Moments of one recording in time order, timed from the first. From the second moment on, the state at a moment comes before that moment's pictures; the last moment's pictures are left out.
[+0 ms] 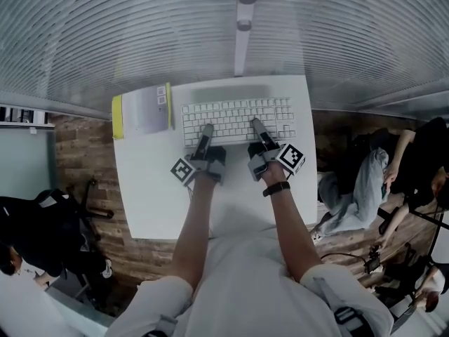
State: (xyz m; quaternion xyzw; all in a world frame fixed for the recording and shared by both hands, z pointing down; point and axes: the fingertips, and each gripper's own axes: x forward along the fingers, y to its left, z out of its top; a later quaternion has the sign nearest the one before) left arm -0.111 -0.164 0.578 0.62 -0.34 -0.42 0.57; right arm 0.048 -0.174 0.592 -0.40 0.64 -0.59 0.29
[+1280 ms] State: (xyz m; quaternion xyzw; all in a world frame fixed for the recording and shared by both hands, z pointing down) left arm -0.109 -0.164 0.637 0.52 -0.39 -0.37 0.66; right arm 0.057 -0.167 0.626 -0.45 0.56 -0.63 0.30
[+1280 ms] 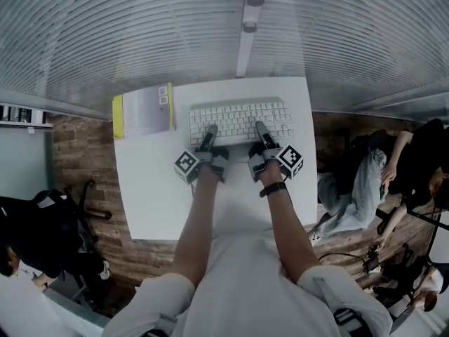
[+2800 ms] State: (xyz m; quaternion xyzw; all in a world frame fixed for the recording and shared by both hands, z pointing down) left arm -0.112 -0.160 0.639 0.51 -0.41 -0.35 0.67; right arm 0.015 -0.114 0.630 -0.42 0.56 -0.64 0.32
